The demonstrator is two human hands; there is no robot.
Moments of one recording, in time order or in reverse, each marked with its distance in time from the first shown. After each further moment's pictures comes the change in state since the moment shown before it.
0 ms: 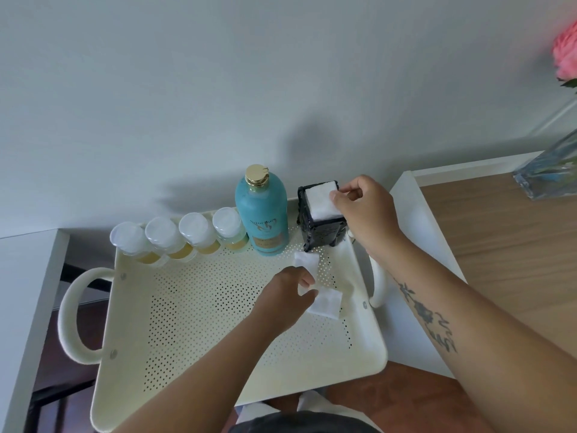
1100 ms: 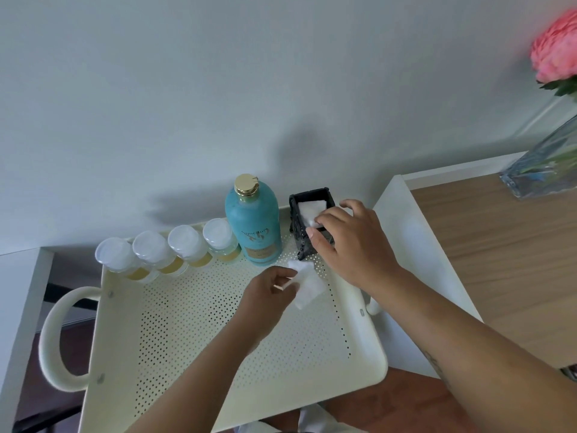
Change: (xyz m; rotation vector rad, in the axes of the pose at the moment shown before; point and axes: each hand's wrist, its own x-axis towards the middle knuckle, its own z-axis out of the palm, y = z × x) left_hand -0.005 0.005 -0.025 -0.399 0.070 -0.178; right_hand -0.023 0.030 0.008 -0.646 -0.062 -0.533
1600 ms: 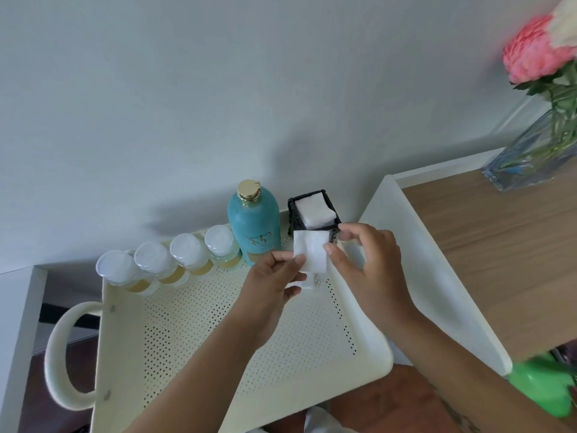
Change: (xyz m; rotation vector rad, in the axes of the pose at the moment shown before) left_hand -0.008 0.040 -0.015 -0.702 -0.195 -0.064; right_hand -0.052 -0.033 -0.025 0.447 0.191 0.331
